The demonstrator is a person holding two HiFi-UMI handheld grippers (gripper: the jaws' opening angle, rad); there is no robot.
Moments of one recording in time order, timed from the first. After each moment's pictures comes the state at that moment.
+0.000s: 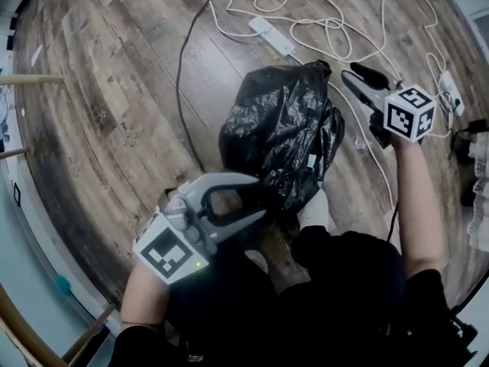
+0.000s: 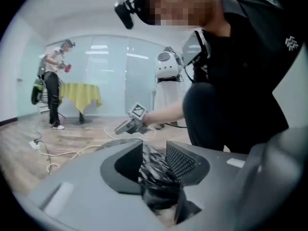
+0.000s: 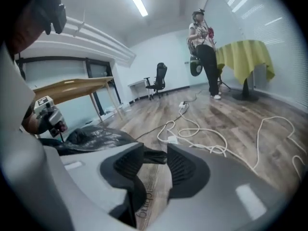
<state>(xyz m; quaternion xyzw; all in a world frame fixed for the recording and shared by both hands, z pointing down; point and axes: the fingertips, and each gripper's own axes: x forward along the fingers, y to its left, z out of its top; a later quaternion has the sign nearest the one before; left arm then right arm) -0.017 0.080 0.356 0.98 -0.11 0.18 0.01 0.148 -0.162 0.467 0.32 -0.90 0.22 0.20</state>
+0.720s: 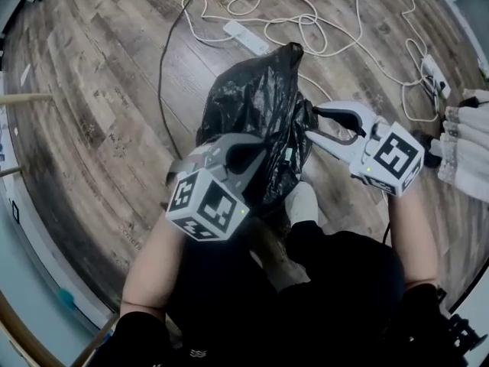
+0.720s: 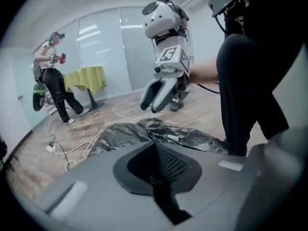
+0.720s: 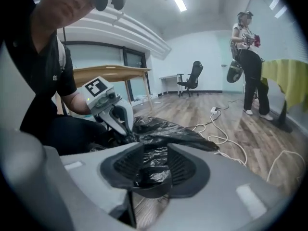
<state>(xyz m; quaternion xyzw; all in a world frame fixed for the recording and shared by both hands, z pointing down) 0.036 0.018 0.426 0.92 -0.16 0.35 -0.02 0.102 -0.023 0.407 0.16 -0.95 0.10 0.25</state>
